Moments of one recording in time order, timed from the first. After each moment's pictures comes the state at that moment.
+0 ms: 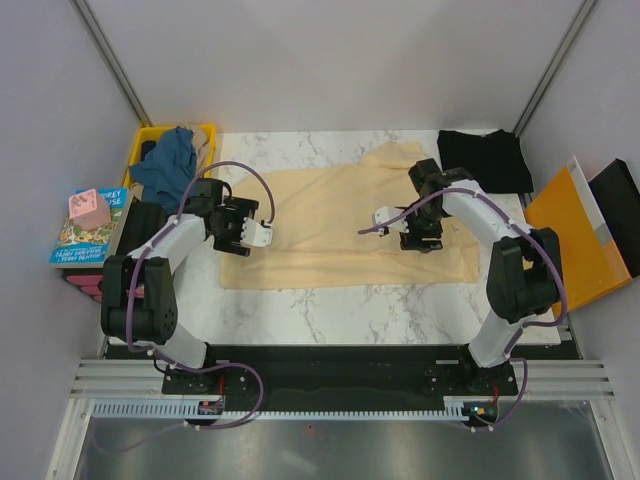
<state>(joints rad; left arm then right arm) -0.07 1.57 0.99 -0.47 0.33 1.72 0.26 1.75 1.38 -1.05 -0.17 -1.37</state>
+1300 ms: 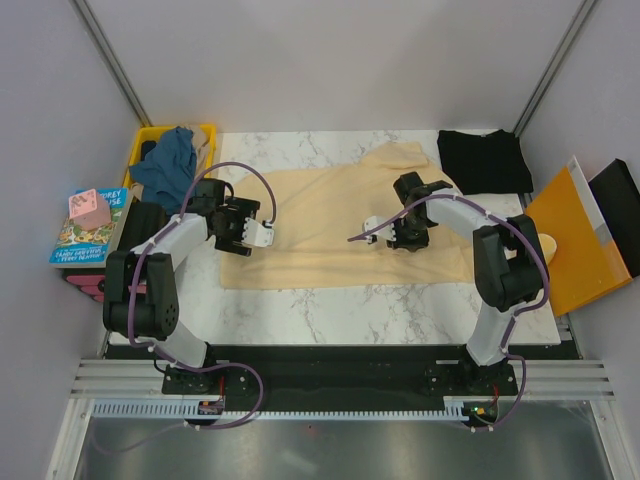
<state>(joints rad) -0.08 1.60 0.99 -0.44 0.32 1.72 0.33 1.85 1.28 -0.88 -0.14 -1.28</state>
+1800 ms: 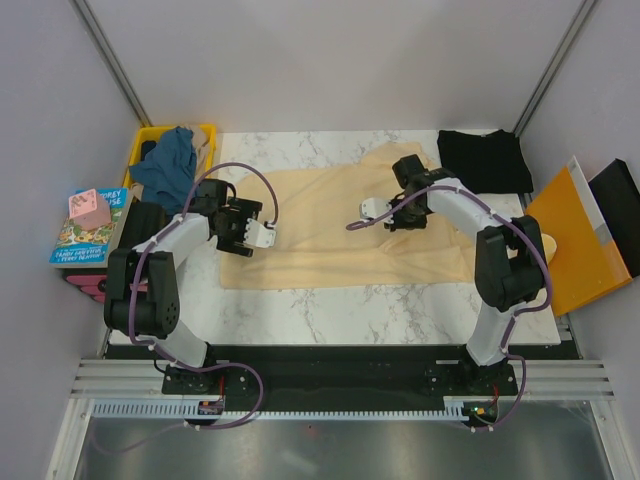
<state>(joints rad) -0.09 1.61 0.99 -0.43 0.32 1.72 0.33 1.85 1.41 -0.87 -0.09 -1.29</state>
